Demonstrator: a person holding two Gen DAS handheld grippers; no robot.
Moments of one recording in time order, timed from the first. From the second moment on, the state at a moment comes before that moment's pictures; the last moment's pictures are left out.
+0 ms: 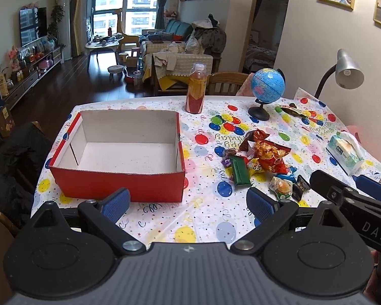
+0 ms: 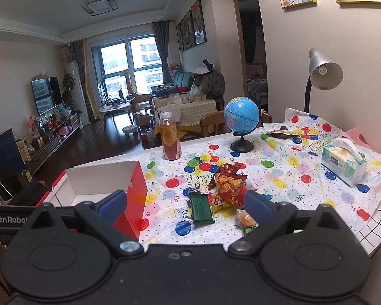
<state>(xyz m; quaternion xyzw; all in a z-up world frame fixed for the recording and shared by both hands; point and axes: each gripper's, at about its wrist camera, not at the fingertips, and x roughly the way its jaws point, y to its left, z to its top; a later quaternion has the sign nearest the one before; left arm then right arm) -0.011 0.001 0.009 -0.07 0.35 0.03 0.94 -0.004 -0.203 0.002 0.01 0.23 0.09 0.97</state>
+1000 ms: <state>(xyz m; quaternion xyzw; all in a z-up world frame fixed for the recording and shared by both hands) 0.002 0.003 0.011 -0.04 0.32 0.03 0.95 0.010 -0.203 0.002 0.02 0.24 0.09 0.97</state>
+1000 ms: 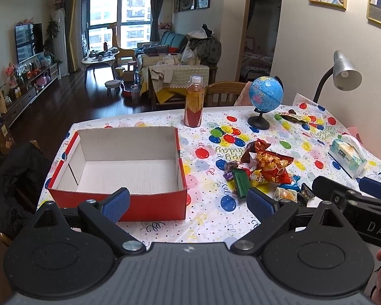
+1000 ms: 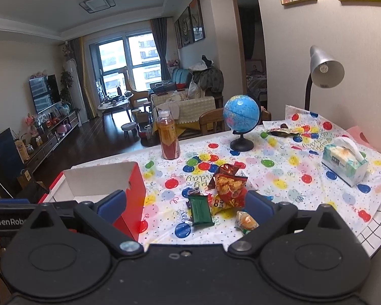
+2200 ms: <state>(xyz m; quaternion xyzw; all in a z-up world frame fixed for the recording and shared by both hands) 0.128 -0.072 -0.057 -0.05 0.43 0.00 0.90 0.110 -0.309 -0.063 0.04 0.33 0.01 0.94</state>
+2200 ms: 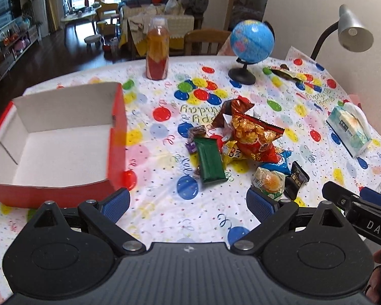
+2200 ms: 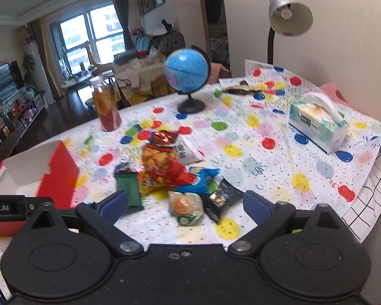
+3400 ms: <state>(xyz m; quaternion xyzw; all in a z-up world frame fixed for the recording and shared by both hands) 0.277 -0.130 -0.175 0.02 0.53 0.07 0.85 0.244 -0.372 -0.163 0.14 0.47 -0.01 0.87</state>
